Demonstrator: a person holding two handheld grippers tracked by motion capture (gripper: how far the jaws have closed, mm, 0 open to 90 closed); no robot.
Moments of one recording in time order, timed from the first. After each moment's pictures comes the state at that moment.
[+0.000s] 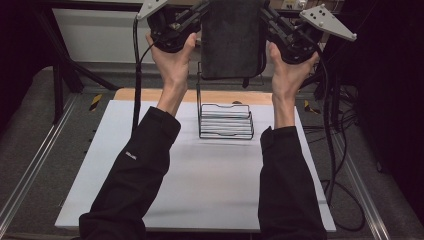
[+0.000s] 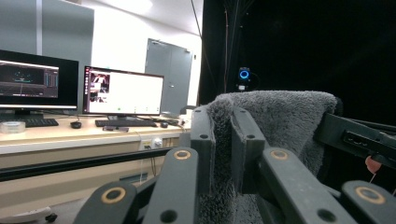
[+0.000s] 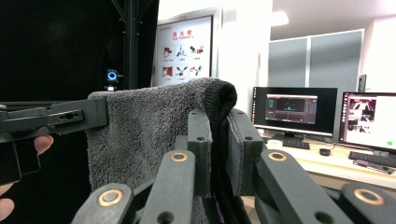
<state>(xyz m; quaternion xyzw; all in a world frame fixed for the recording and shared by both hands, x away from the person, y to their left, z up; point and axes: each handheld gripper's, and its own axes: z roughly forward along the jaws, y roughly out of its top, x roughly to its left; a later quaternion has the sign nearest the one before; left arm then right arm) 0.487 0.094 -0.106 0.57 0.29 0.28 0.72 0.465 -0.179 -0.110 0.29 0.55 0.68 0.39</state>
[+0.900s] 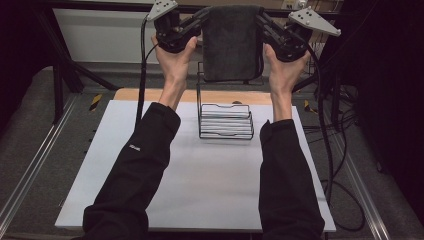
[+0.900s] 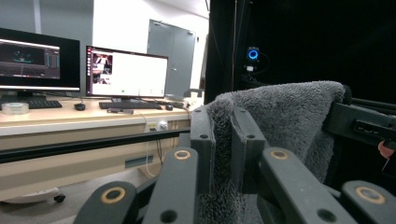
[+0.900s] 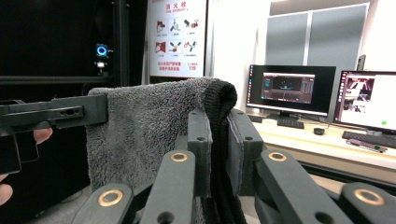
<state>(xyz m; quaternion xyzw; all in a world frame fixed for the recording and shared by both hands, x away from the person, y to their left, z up) 0.526 0.096 -0.134 0.60 0.30 0.27 0.69 0.499 -0.182 -0.129 0.31 0.58 0.65 0.39</state>
